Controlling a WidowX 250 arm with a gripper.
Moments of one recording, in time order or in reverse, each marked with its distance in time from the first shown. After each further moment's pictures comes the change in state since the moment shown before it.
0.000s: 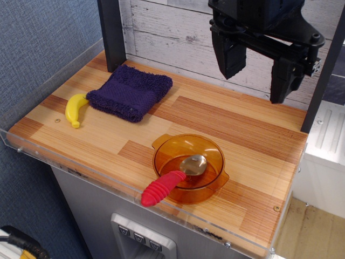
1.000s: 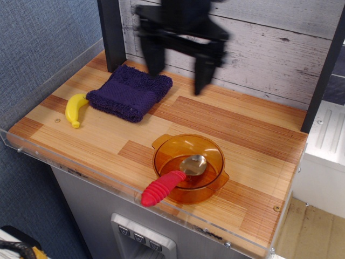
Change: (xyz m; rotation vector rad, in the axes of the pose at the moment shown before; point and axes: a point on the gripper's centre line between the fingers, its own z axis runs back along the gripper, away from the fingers) arm -0.044 0.092 -0.012 0.108 0.148 0.274
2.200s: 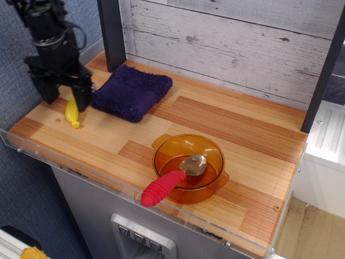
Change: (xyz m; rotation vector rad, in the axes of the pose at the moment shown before) arm -0.015 0.174 -0.111 0.051 0.009 0.201
